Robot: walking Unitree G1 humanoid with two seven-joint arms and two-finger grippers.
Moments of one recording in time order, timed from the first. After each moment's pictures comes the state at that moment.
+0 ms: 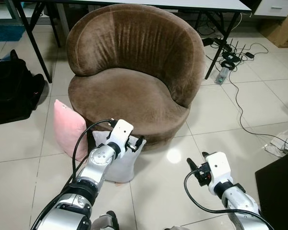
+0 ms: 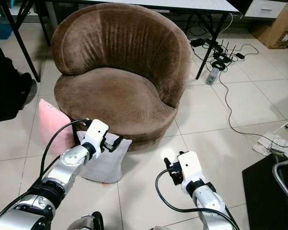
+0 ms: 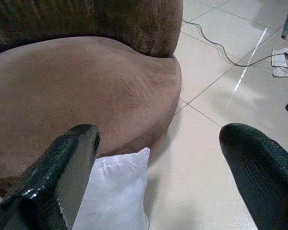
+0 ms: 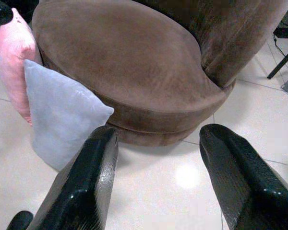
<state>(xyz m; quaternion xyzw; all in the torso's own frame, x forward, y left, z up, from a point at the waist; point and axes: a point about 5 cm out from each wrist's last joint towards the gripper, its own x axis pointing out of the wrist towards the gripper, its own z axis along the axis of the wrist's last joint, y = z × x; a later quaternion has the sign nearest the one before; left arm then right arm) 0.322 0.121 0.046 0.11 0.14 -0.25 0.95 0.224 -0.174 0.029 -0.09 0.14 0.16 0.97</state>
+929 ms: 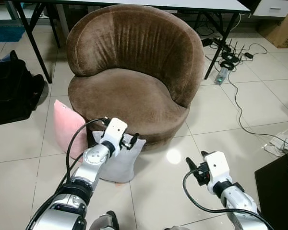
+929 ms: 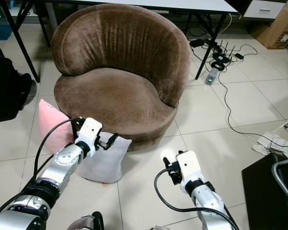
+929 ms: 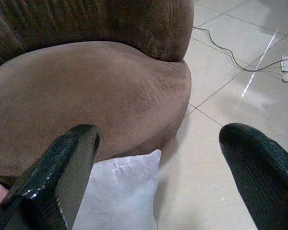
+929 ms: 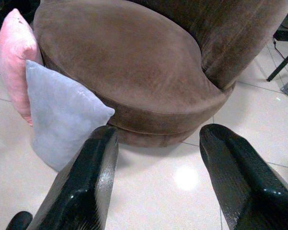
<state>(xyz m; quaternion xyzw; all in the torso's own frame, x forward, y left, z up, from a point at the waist) 0.324 0.137 0.049 0.12 0.13 -0.23 0.96 0.226 -0.171 0.029 -0.09 0.14 0.17 0.97</state>
